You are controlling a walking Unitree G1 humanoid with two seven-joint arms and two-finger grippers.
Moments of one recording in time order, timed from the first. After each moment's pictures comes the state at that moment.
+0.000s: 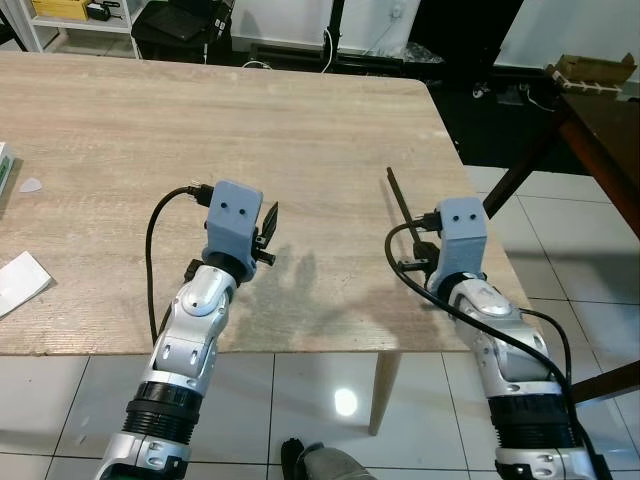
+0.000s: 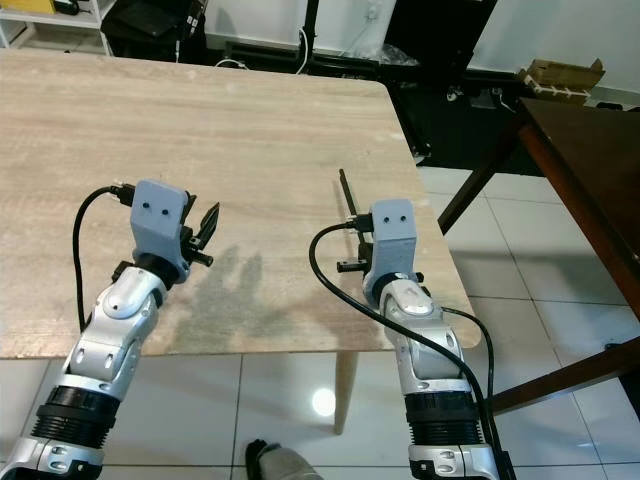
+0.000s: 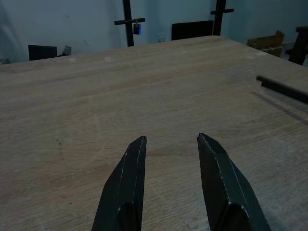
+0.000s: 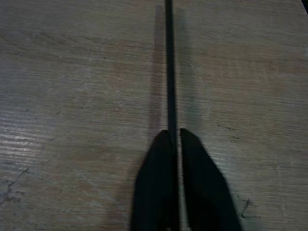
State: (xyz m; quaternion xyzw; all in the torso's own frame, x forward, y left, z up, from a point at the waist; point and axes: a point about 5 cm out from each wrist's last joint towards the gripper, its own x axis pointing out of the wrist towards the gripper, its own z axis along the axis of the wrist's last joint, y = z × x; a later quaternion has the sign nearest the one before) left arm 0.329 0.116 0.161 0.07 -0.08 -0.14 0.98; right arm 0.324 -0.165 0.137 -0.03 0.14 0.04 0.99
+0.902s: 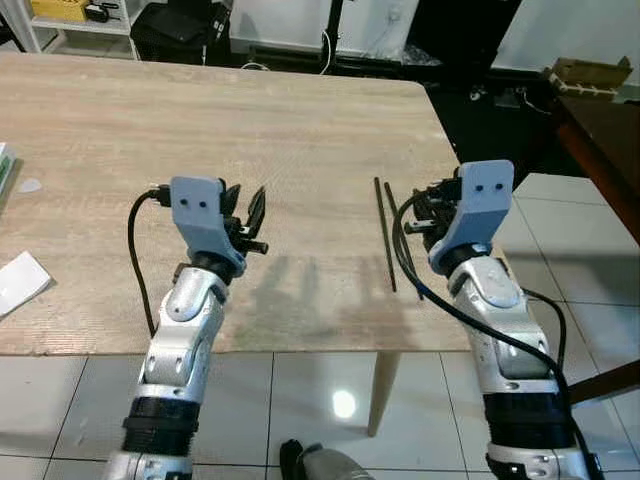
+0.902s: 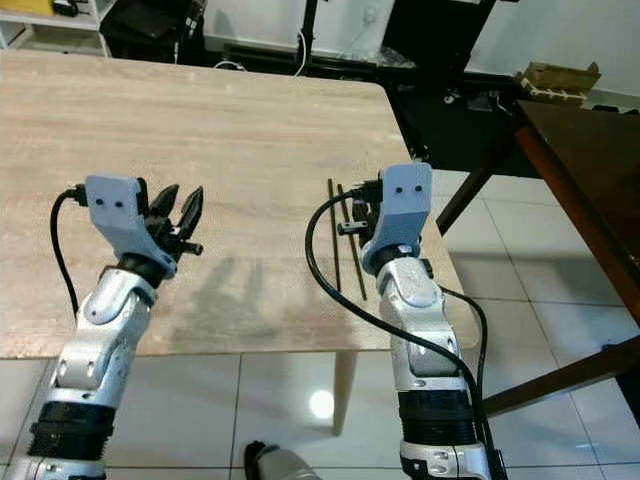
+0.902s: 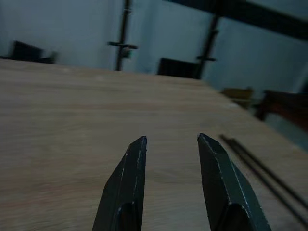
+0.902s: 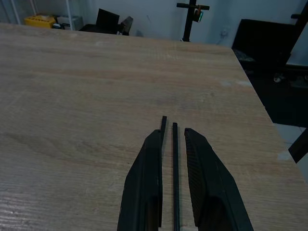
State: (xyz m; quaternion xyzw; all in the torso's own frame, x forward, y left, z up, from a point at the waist) left arm 0.311 0.115 0.176 -0.07 -0.12 -0.18 0.97; right arm 0.324 -0.154 0.184 -0.01 -0.05 0.05 1.00
